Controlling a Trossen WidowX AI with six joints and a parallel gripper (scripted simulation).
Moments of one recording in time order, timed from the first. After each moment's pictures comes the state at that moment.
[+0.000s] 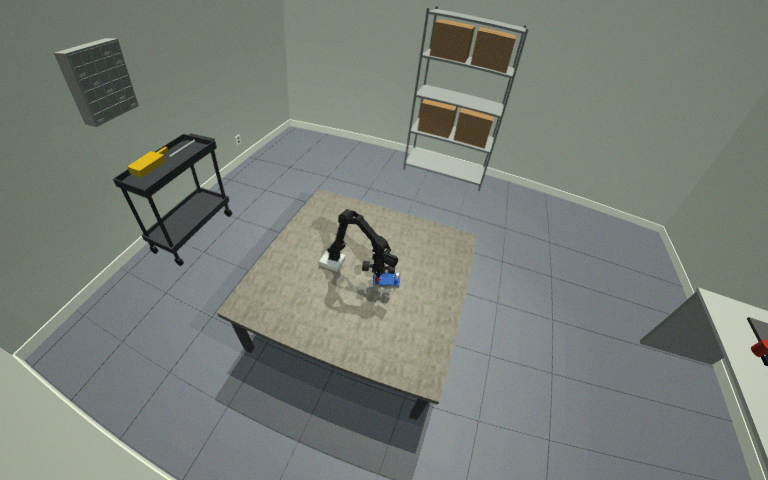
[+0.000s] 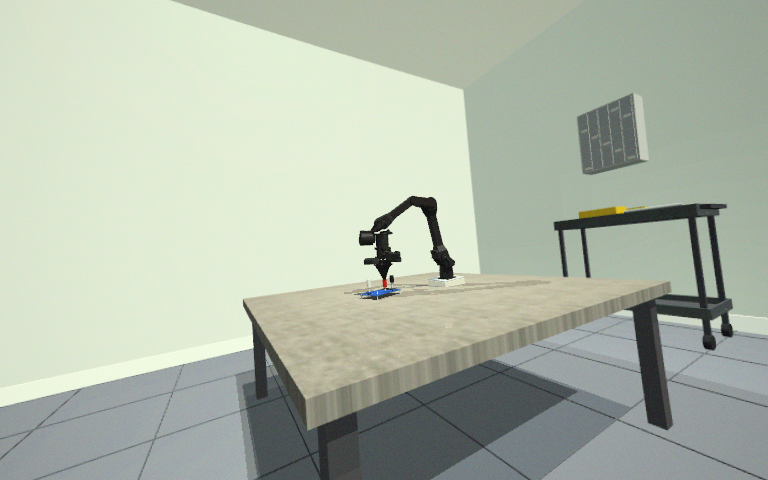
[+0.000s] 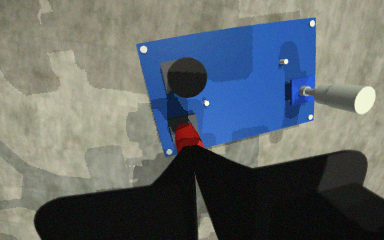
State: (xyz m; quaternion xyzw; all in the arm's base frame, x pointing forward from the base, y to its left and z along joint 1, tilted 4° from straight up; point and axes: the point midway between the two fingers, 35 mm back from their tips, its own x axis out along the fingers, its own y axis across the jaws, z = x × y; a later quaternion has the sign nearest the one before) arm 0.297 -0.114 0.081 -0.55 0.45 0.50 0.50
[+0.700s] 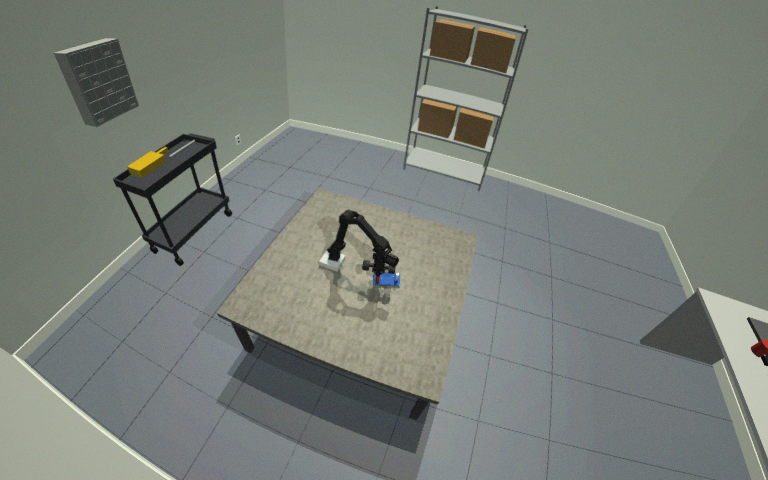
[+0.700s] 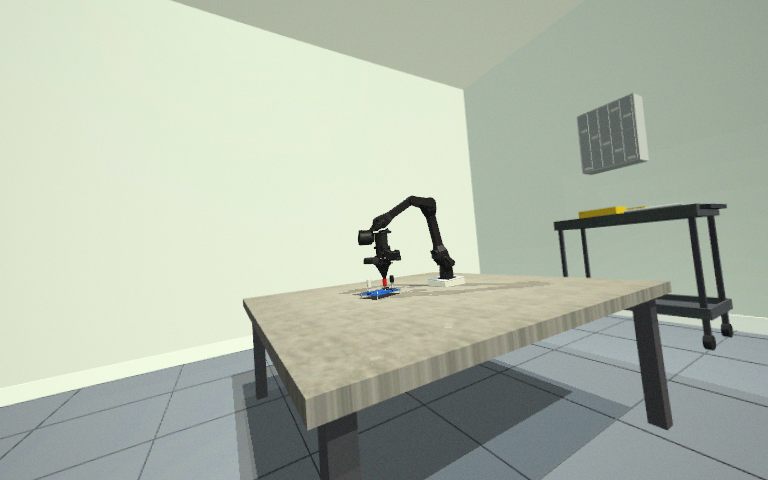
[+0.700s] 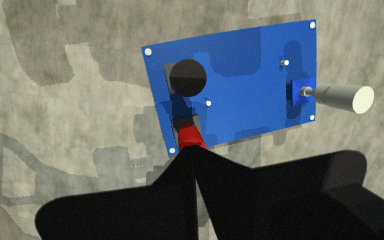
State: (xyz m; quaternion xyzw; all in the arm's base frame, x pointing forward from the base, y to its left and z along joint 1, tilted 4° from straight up) arm 0.297 -0.114 0.090 -0.54 0.45 0.50 0.50
